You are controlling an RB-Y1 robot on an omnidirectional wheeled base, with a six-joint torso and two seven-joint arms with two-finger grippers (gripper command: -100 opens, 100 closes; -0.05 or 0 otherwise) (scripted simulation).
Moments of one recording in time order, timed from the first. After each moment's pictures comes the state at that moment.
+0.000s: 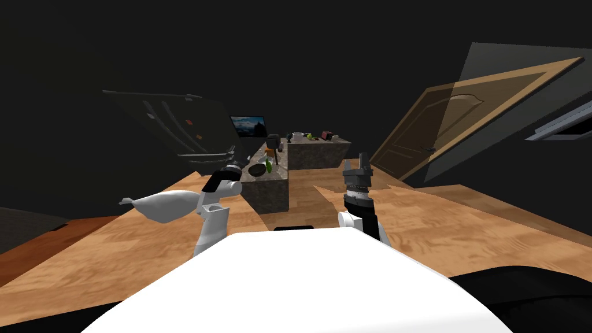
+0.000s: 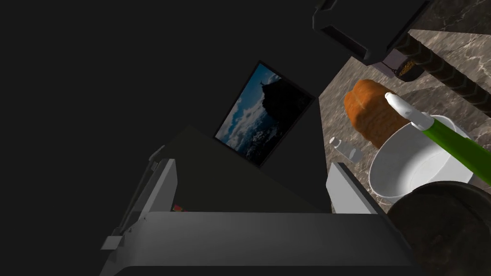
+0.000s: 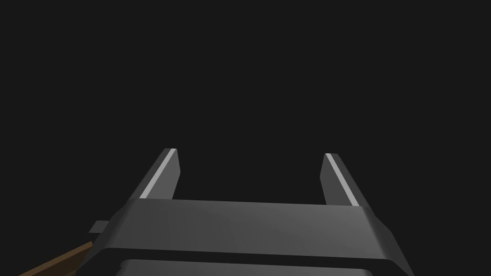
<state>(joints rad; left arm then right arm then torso) -0.08 0.21 0.27 -2.02 0.26 0.31 0.46 0.52 0.04 0.00 -2.38 0.12 -0.44 -0.07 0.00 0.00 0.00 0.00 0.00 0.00</state>
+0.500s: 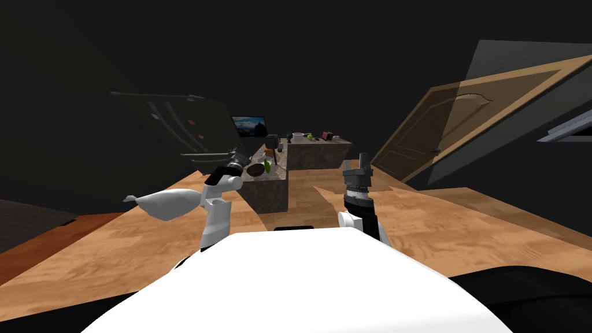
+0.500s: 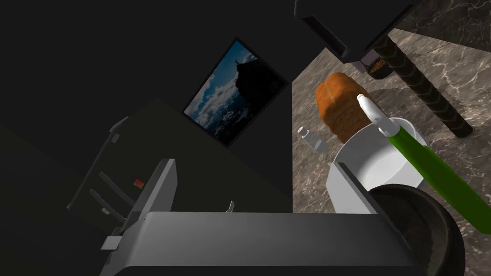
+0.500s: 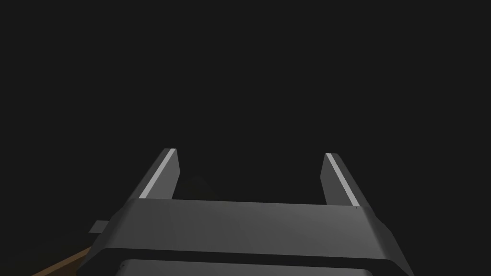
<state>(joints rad) -0.18 0.21 0.31 -1.94 0.27 0.43 0.55 0.52 0.04 0.00 -2.38 0.12 -0.44 -0.07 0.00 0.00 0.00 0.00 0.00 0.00</state>
